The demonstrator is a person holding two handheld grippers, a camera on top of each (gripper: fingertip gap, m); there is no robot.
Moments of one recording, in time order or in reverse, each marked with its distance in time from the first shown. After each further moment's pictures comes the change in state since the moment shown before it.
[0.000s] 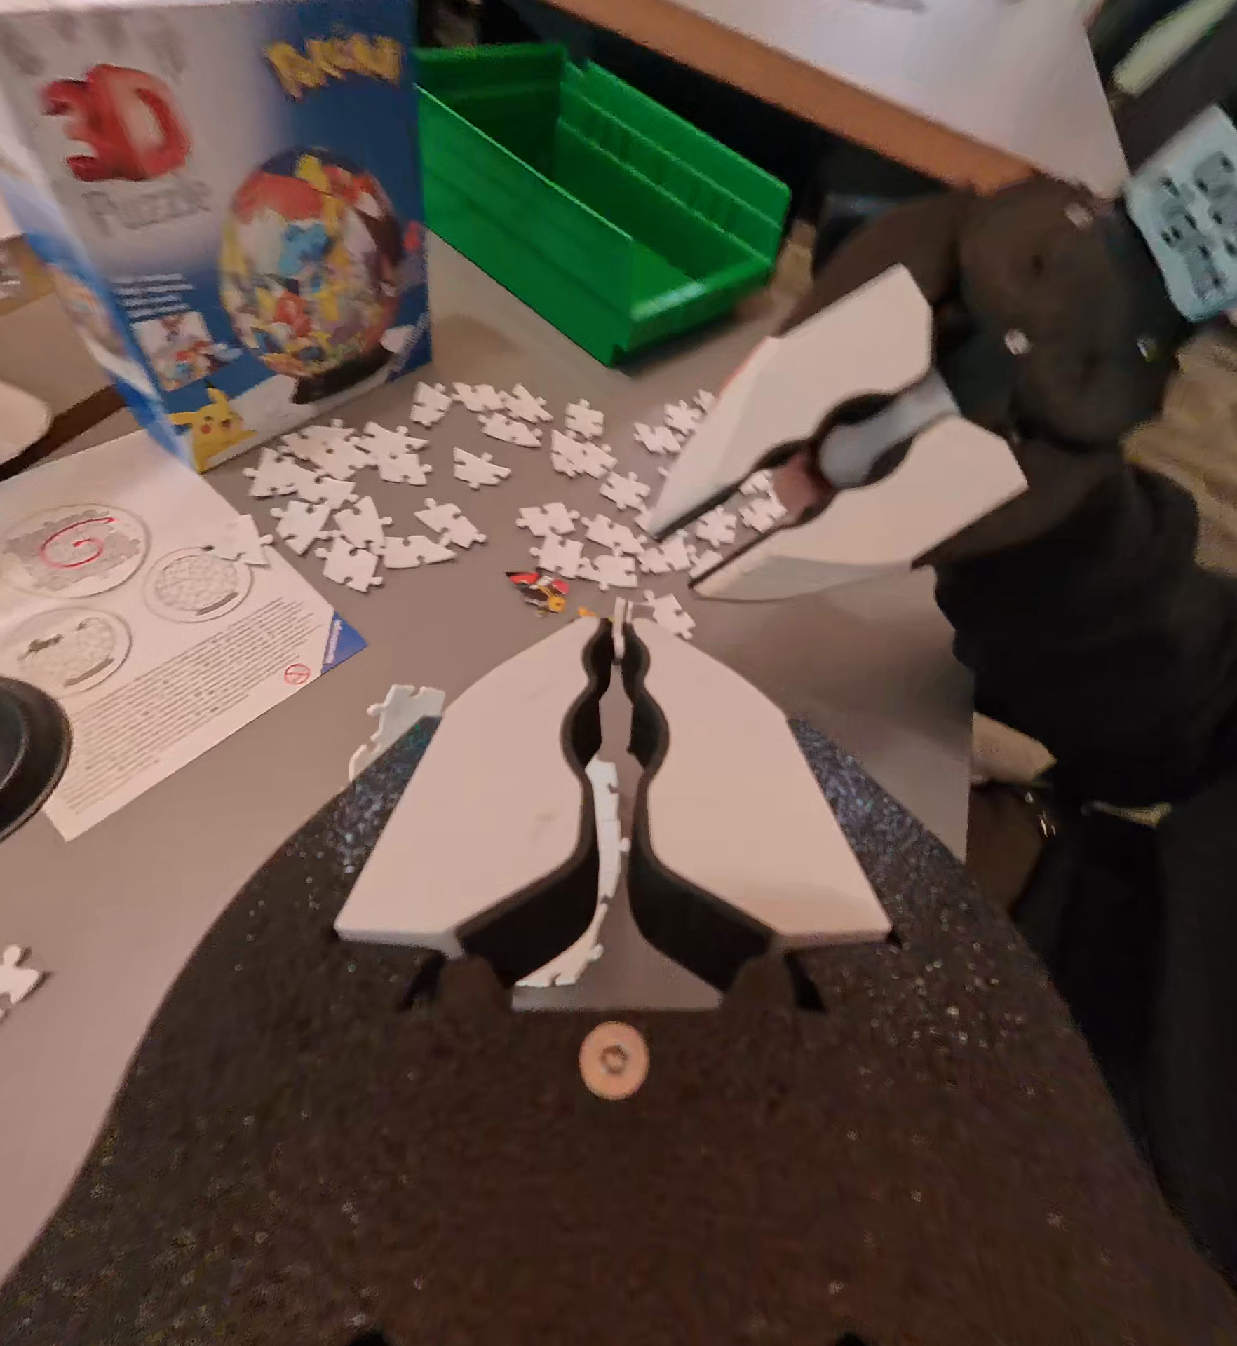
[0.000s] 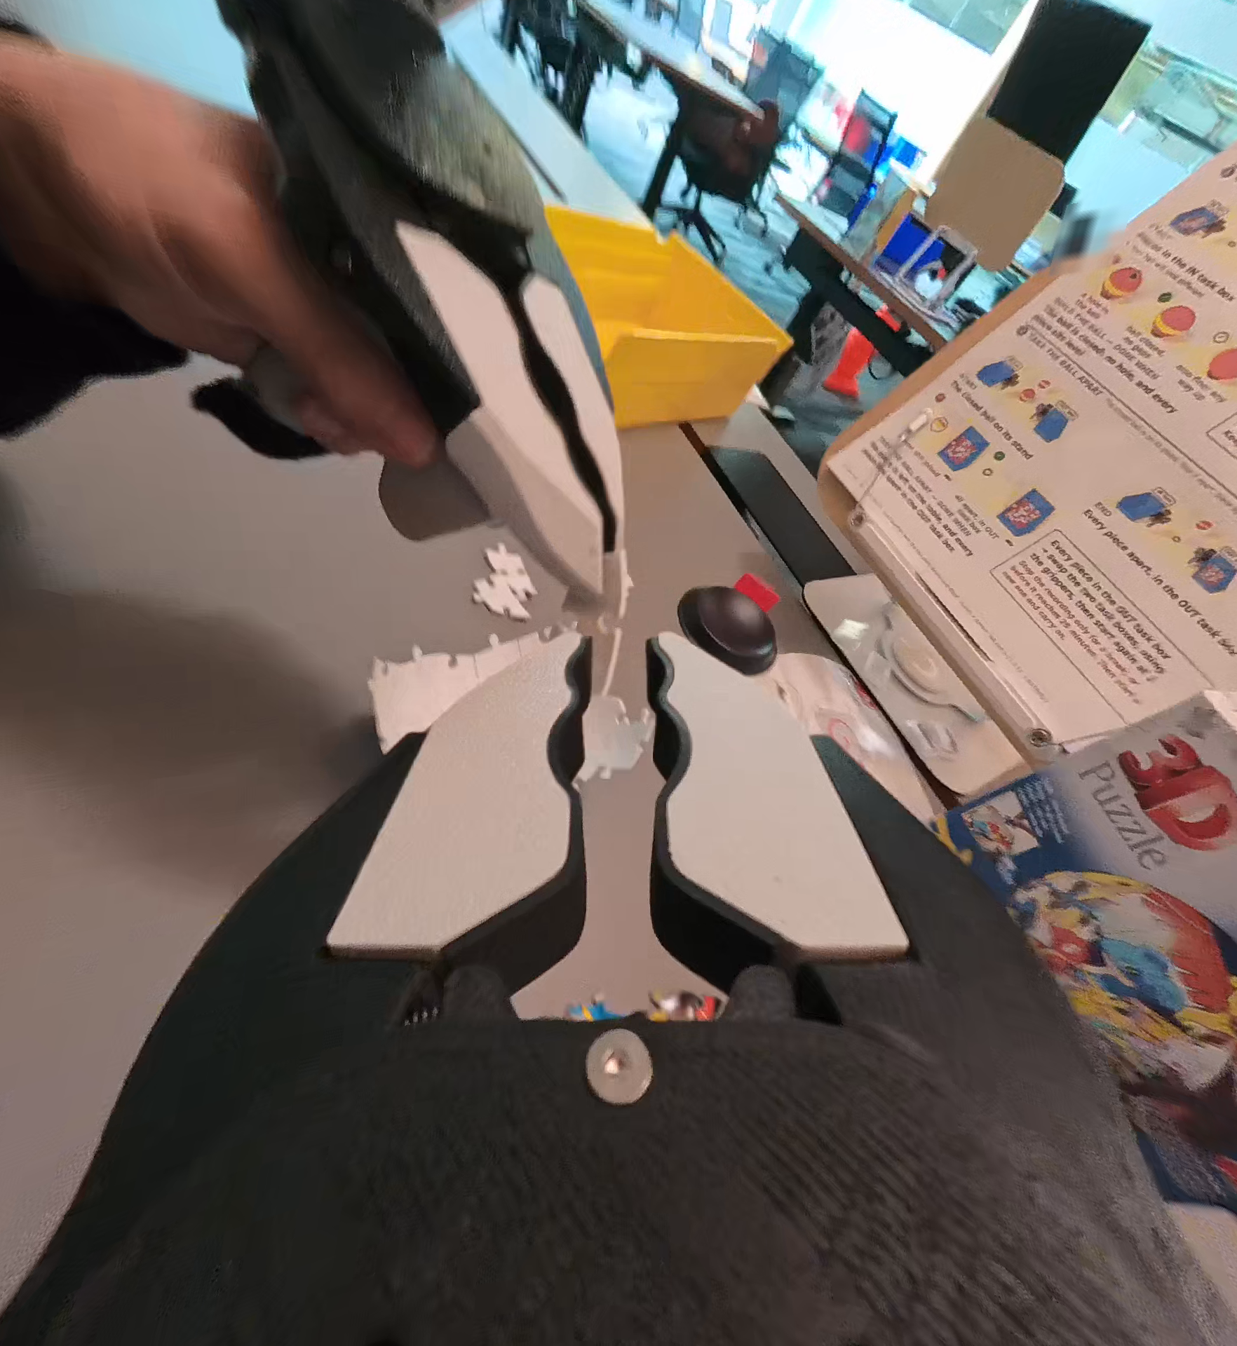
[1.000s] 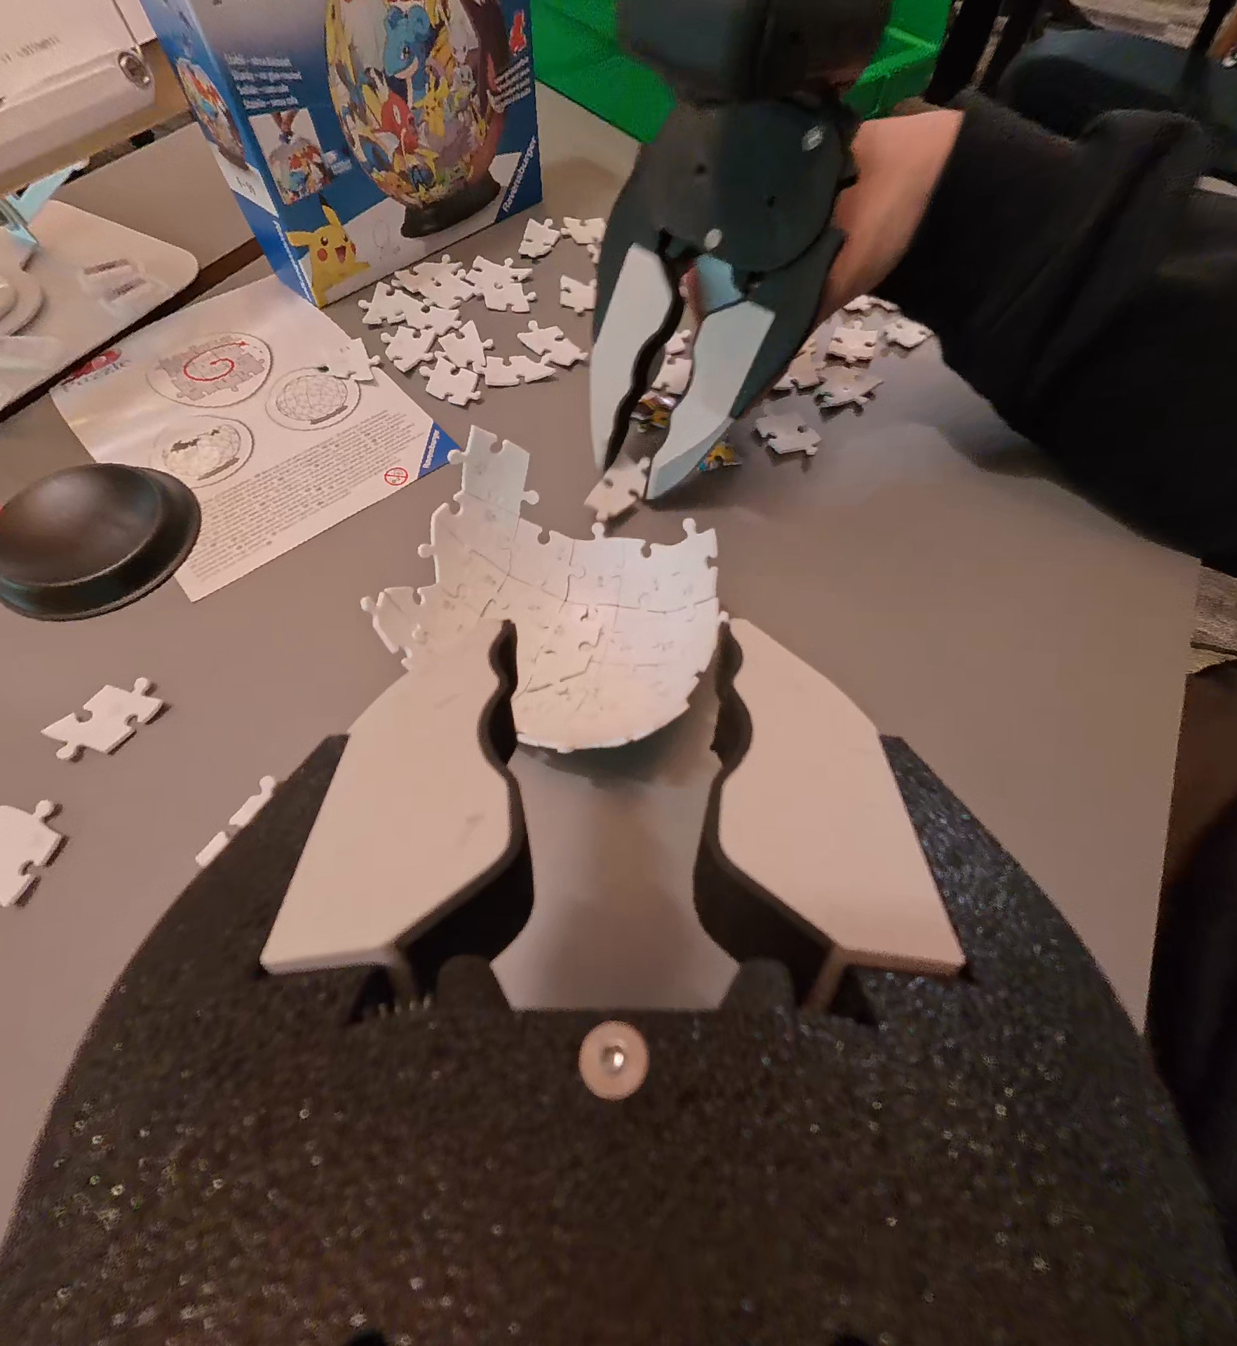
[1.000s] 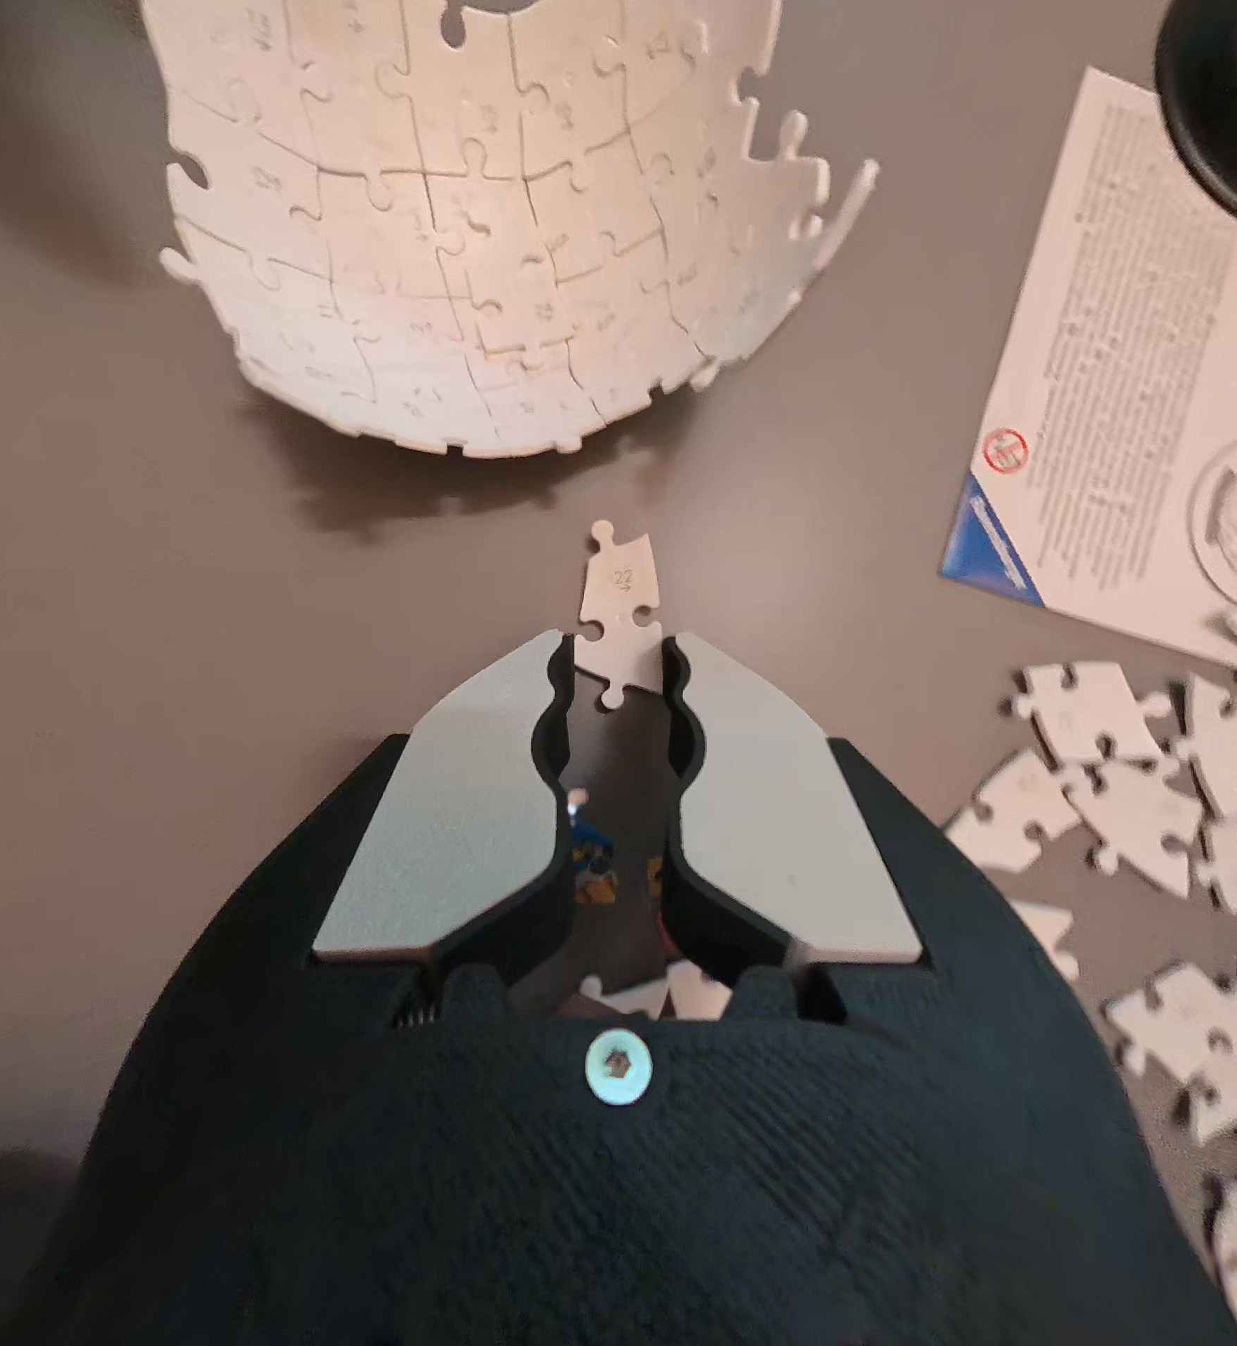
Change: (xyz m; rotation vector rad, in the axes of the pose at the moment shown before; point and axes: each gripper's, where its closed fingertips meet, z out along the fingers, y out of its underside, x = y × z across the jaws) left arm -0.022 0.092 -0.029 -0.045 -0.188 0.102; right arm -0.017 0.180 0.045 -0.531 -0.544 0.037
